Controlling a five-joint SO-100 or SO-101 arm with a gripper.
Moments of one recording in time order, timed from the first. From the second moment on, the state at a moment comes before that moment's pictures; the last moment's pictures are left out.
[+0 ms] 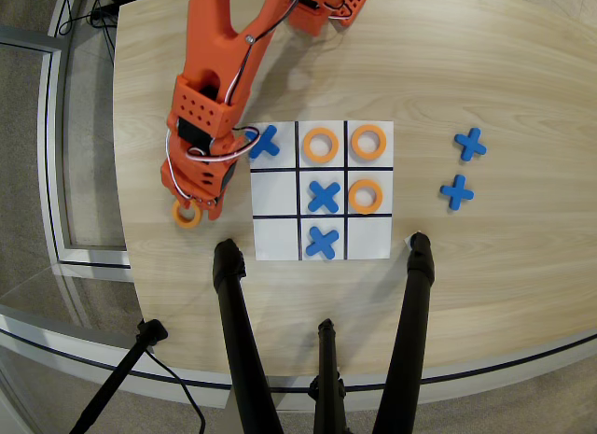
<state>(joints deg) 32.8 78.1 112.8 10.8 -99.4</state>
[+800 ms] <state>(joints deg) 33.7 63.9 101.7 8.3 -101.2</state>
